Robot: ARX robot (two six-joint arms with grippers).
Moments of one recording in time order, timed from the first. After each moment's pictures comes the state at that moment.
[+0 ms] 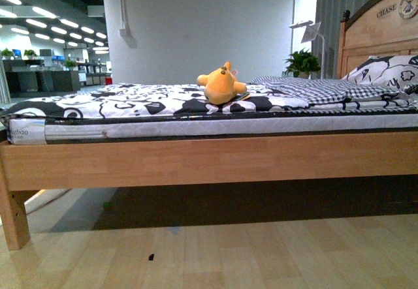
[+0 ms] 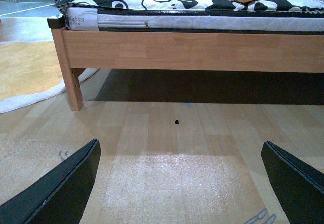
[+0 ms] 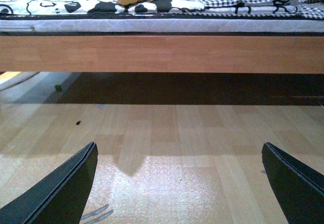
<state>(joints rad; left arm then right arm) 0.00 0.00 0.01 0.00 0.00 0.00 0.00 0.00 0.01 0.00 0.00 0.00</state>
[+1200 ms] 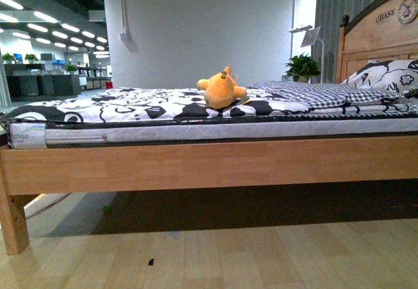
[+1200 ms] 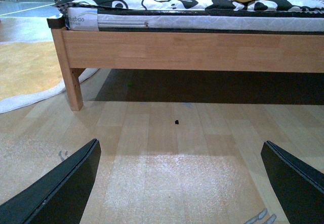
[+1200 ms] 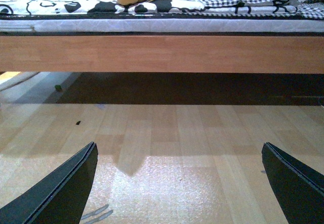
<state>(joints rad) 0.00 0.00 0.01 0.00 0.00 0.00 0.00 0.00 0.01 0.00 0.00 0.00</state>
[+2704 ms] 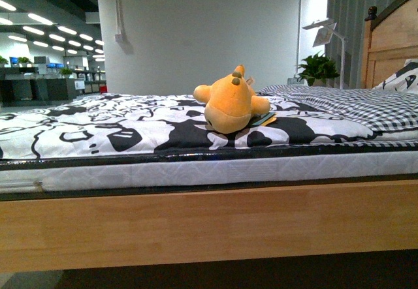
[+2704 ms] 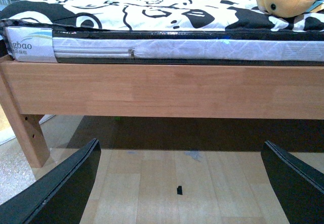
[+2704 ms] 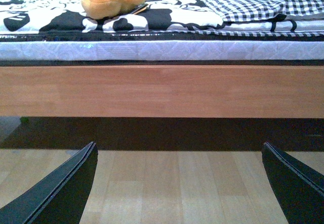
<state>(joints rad) 0.00 0.00 0.01 0.00 0.00 0.00 0.00 0.00 0.01 0.00 0.00 0.00</state>
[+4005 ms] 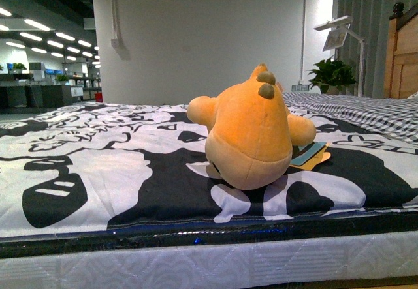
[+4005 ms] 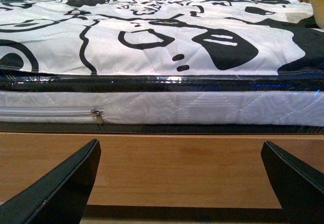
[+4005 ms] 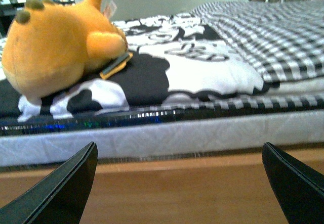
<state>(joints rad) 0.00 0.00 0.01 0.00 0.00 0.00 -0.16 0.35 0.16 0.32 -0.17 0.11</state>
